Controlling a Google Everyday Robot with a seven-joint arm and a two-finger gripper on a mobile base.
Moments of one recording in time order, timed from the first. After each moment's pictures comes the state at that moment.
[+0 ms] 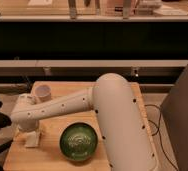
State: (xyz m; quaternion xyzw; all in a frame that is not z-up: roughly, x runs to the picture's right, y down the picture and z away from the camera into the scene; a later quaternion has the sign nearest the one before) arm -0.332 0.233 0.794 -0.12 -0.32 -0.69 0.63
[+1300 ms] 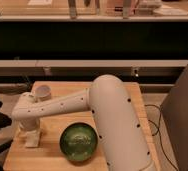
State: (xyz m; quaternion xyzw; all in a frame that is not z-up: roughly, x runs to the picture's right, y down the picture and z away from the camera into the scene) arm -0.334 0.237 0.810 -0.13 -0.34 -0.70 0.61
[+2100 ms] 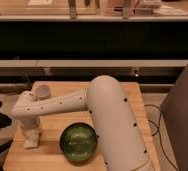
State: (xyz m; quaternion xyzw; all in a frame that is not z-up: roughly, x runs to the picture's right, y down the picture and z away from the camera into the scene) arm -0.338 0.235 0.820 -0.14 -0.34 -0.71 0.61
